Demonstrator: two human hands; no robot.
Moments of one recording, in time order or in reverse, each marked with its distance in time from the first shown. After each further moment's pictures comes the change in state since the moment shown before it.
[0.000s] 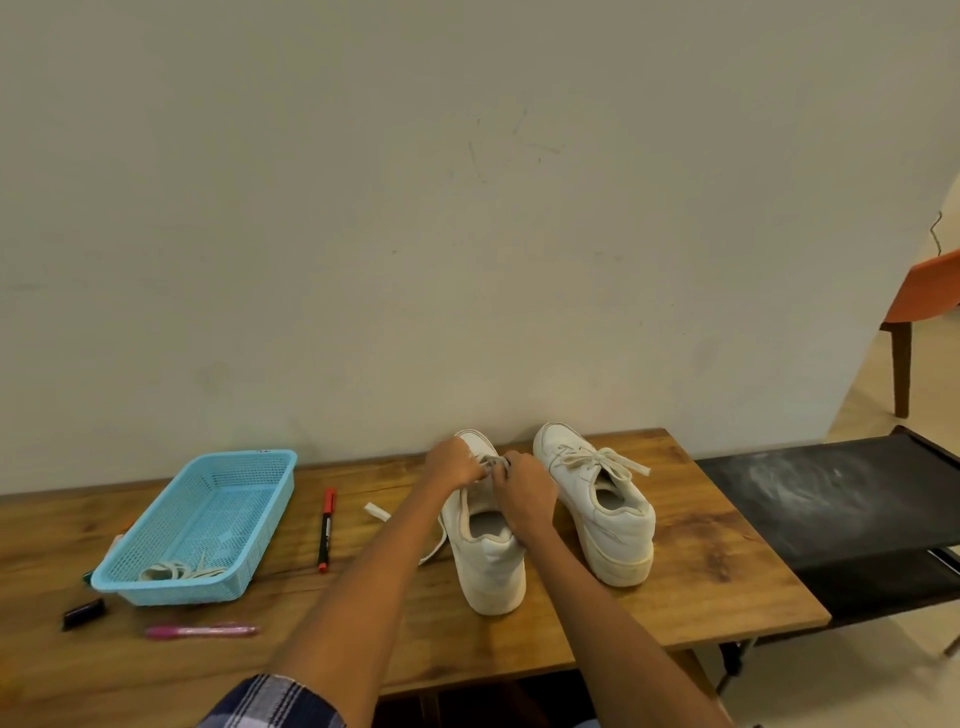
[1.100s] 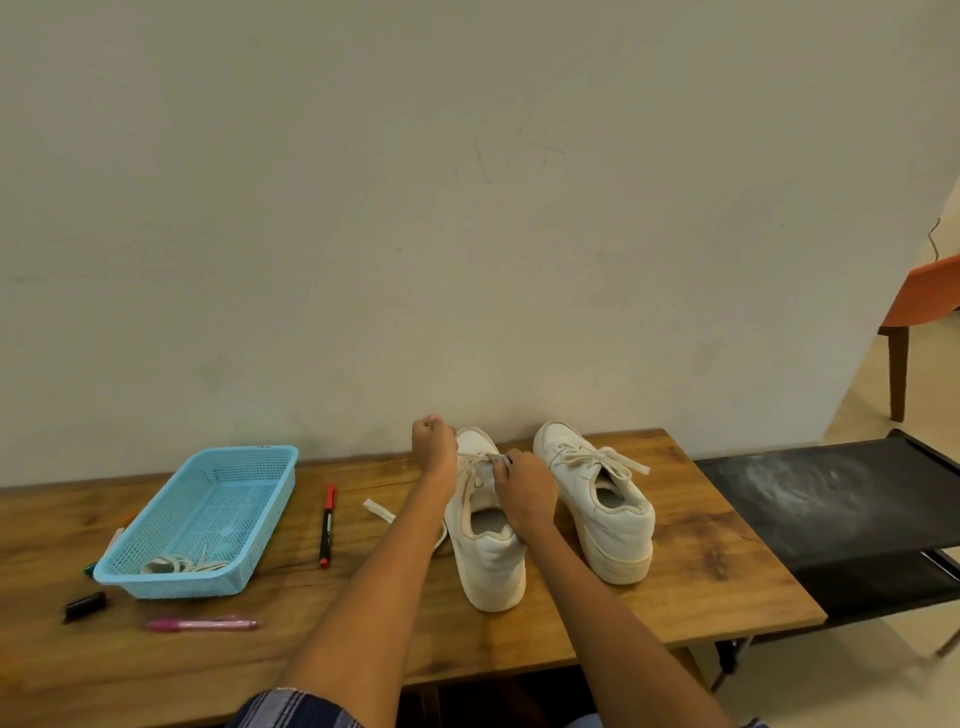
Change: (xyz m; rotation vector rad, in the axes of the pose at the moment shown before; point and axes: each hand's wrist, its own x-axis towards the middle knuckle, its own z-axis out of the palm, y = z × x) left_hand -0.004 0.005 -0.005 -1.300 0.442 -0.376; right_hand -0.003 0.000 -0.004 -0.026 0.000 -0.018
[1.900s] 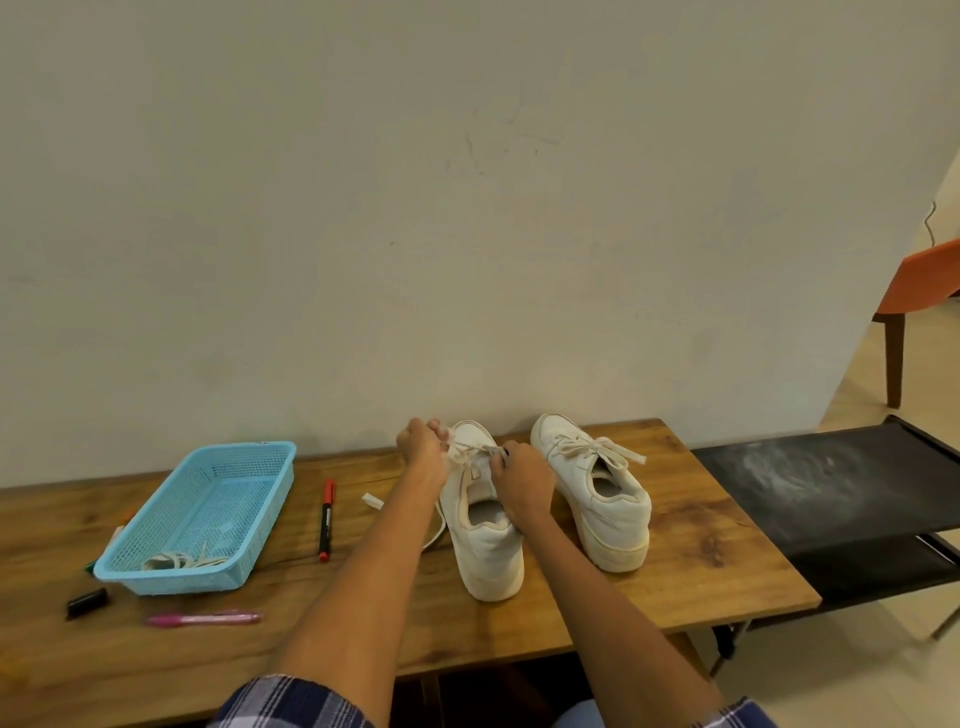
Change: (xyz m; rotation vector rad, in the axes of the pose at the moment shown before) left_hand 0.005 0.000 -0.007 -0.371 0.033 -0.206; right_hand 0.000 0.000 0.000 -0.001 -0.012 0.006
